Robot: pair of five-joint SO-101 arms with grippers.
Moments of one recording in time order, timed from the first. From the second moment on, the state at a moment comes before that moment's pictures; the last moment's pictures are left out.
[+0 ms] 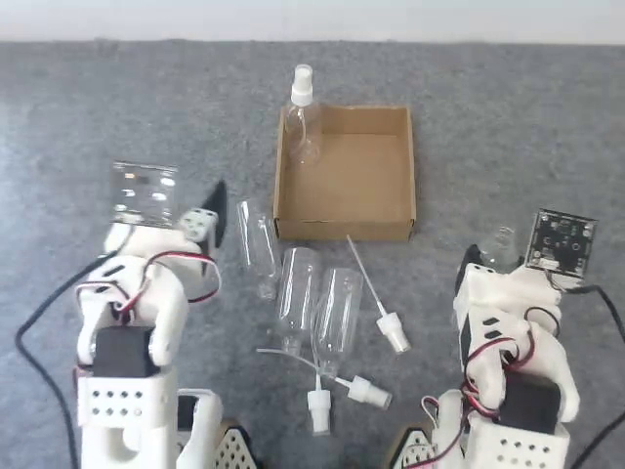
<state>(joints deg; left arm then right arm) -4.2 -67.5 56.4 51.6 -3.7 7.2 -84.5 61.1 68.0 -5.1</state>
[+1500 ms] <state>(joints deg) 46.0 -29.3 49.3 68.7 -20.2 18.7 -84.8 61.1 64.8 -5.1</state>
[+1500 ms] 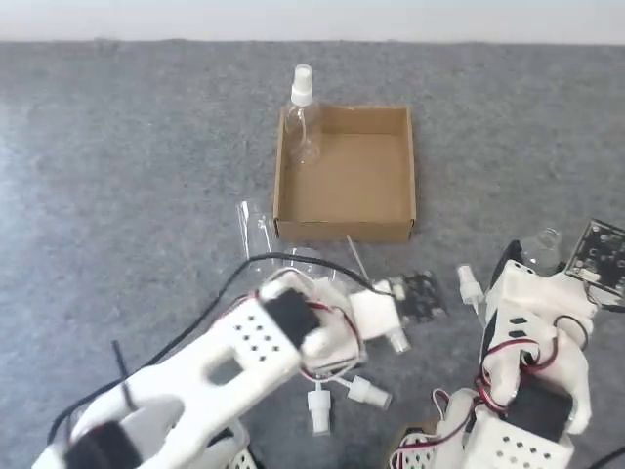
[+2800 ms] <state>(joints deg) 55.9 -10.7 45.6 63.3 -20.3 20.1 -84.8 61.1 64.8 -5.1</state>
